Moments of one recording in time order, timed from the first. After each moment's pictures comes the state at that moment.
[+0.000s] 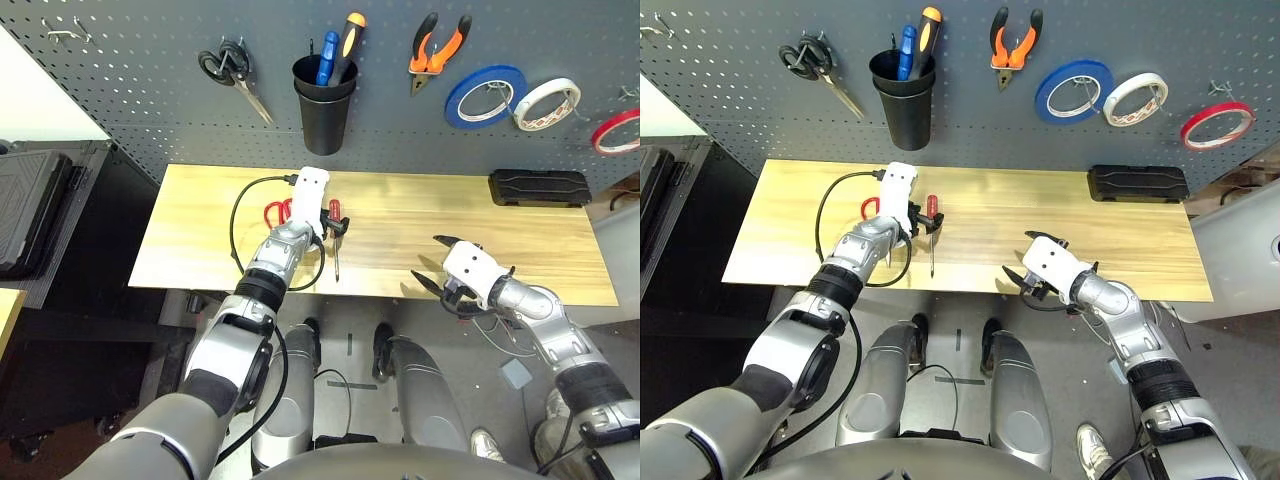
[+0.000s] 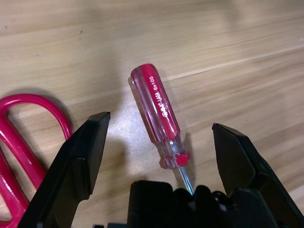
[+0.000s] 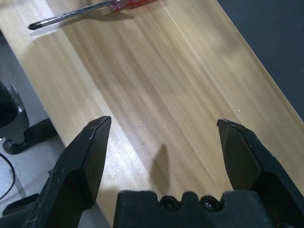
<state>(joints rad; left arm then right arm) -0.82 0.02 -0.11 0.97 -0.02 0.32 -0.21 -0.14 -0.50 0.14 0.30 -0.09 -0.22 0.59</state>
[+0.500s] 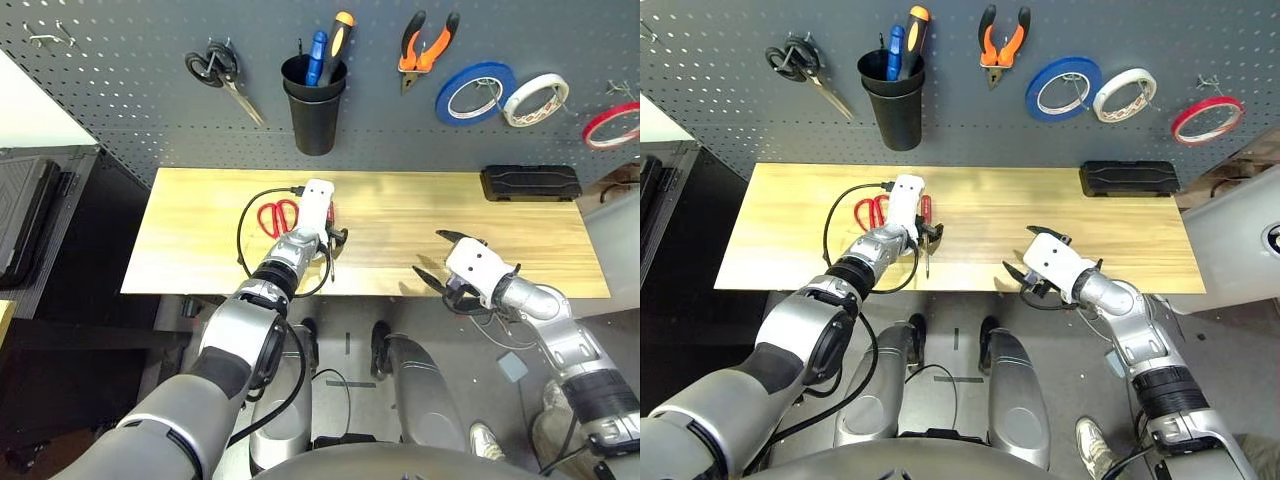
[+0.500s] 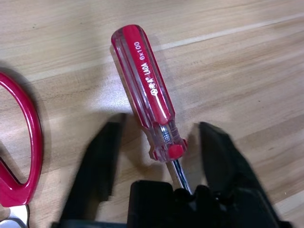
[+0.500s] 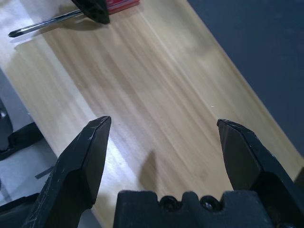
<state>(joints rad) -0.90 -0.01 -0.07 1.24 0.02 0.22 -0.16 -0.12 -0.52 0.10 0.17 -0.09 -0.15 0.59</state>
